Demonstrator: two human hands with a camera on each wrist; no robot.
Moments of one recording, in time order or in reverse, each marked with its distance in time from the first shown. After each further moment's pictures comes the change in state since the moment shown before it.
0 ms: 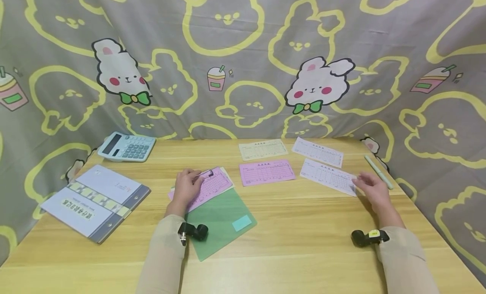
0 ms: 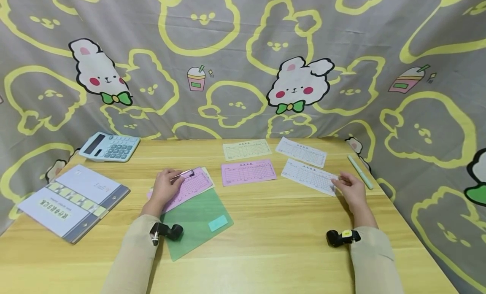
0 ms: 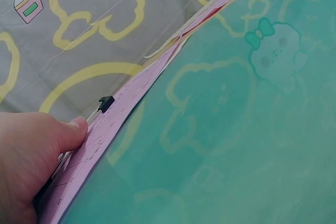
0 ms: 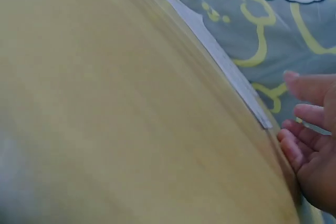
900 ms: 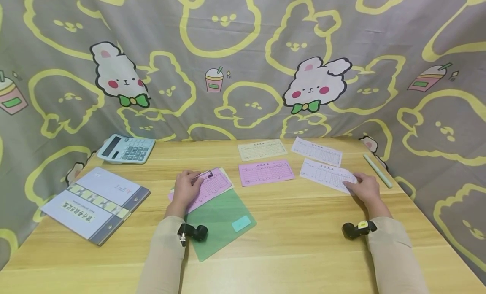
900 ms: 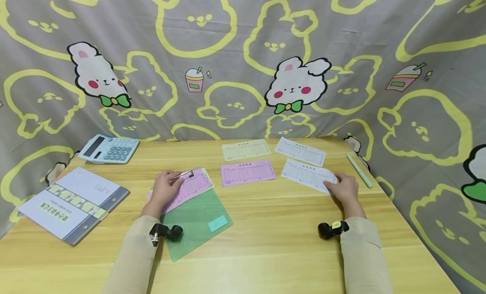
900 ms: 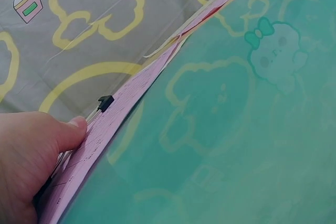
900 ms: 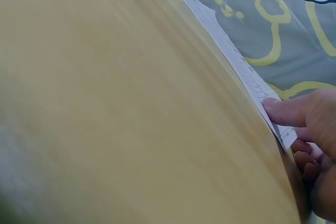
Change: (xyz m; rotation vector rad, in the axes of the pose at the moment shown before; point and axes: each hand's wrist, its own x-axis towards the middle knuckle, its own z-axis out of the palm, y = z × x) left_hand -0.001 0.000 0.001 -0.007 0.007 0.010; right_hand 0.014 0.001 0.012 -0.377 -0.027 -0.006
